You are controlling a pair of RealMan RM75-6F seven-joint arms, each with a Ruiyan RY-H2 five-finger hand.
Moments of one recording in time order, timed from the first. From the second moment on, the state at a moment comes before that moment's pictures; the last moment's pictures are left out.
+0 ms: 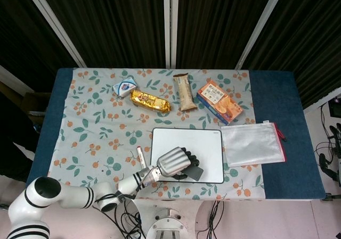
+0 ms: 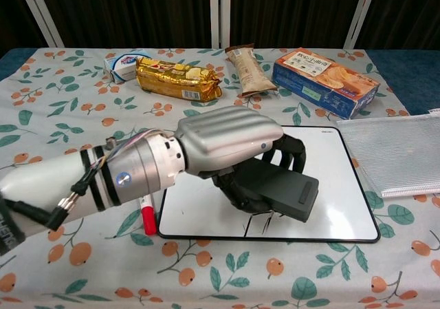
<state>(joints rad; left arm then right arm) -0.94 -1.87 0.00 -1.32 1.56 1.01 0.11 0.01 -1.10 0.12 -1.46 -1.49 1.57 0.19</state>
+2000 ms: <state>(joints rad) -0.93 -2.07 -0.11 -0.94 1.60 1.02 0.07 0.02 -1.09 0.12 -1.47 -1.47 1.55 0.17</state>
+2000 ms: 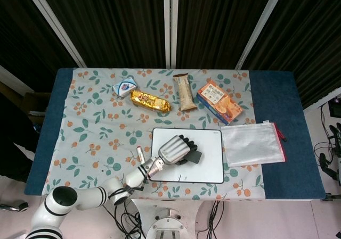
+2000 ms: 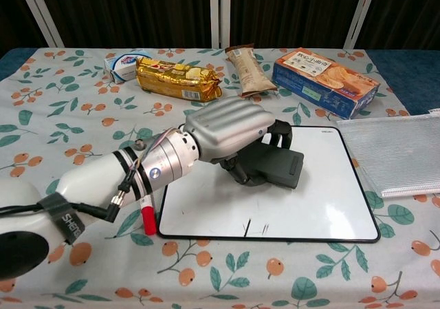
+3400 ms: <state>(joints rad) -0.79 -1.74 0.06 -1.36 1.65 1.02 0.25 0.03 -1.09 0.11 -1.50 -1.49 1.56 0.14</state>
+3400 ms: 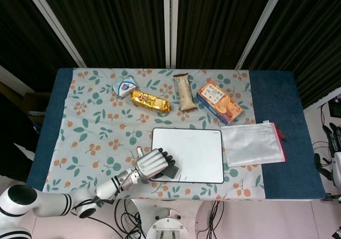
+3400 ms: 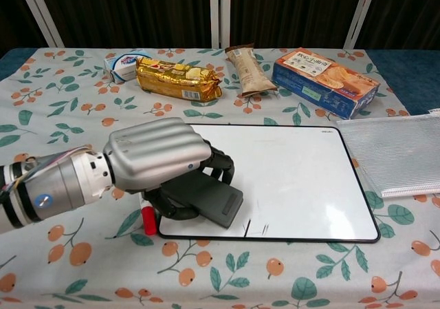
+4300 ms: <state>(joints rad) -0.81 -1.86 0.03 -1.32 1.66 0.97 0.26 0.02 -1.09 0.10 -1.47 -1.49 1.56 0.18</state>
